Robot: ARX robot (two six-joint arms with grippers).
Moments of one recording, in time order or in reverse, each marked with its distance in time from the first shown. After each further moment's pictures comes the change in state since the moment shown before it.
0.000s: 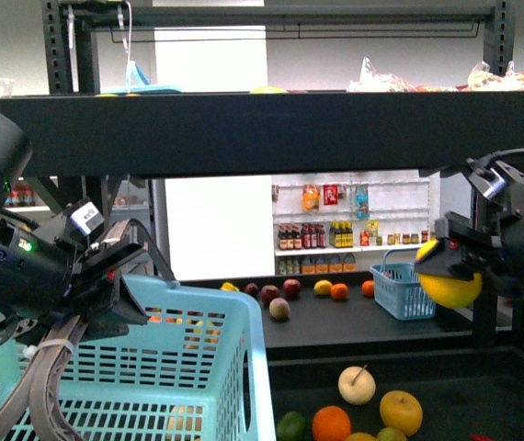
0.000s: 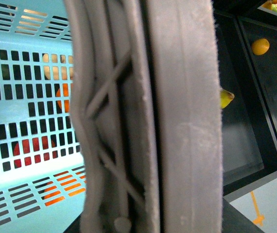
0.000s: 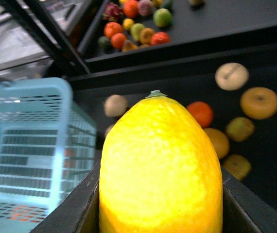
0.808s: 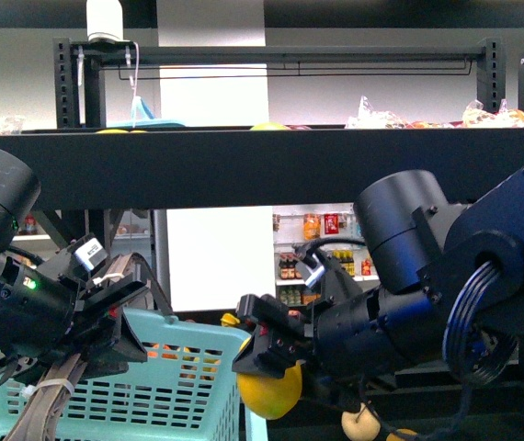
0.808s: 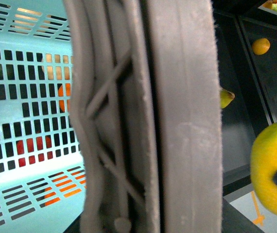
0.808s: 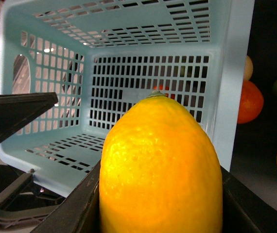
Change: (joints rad) left arm -0.001 0.000 0.000 0.000 -0.001 0.000; right arm 0.319 0.134 0.042 -0.053 -0.008 0.175
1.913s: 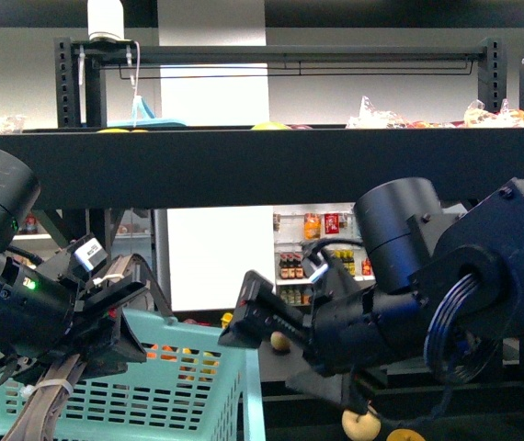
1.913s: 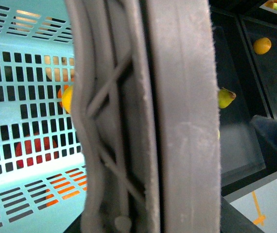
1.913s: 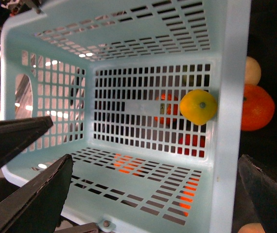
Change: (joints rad) left arm 0.000 0.002 0.000 0.000 -0.002 0.003; right arm -0.045 0.026 0.044 0.064 -0.038 0.101
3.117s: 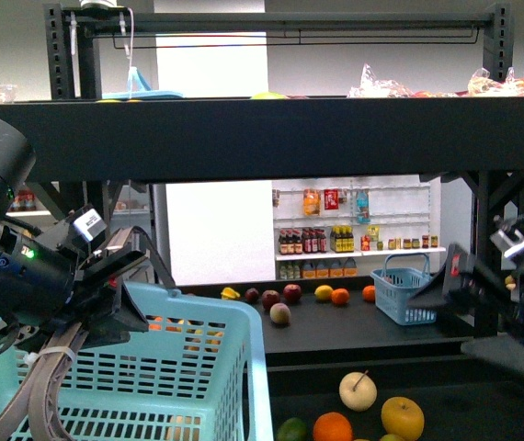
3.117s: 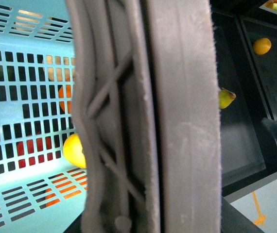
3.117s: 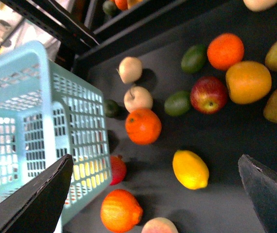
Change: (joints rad) left arm 0.000 0.000 0.000 0.000 0.001 0.000; right arm -0.310 0.114 -0.213 0.175 -0.037 -0.114
